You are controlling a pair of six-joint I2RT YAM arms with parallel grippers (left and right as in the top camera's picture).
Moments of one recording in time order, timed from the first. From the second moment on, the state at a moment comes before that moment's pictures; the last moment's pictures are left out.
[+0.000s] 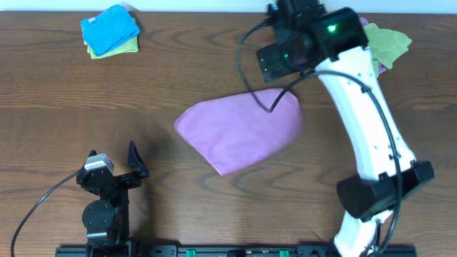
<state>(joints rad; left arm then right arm) 0.08 0.01 0.04 -0.14 -0.08 -0.19 0.39 1.97 2.24 -1.42 0.08 0.05</state>
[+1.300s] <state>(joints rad) 0.08 0.01 0.04 -0.14 -0.08 -0.19 0.53 2.03 1.68 -1.14 0.08 -0.03</state>
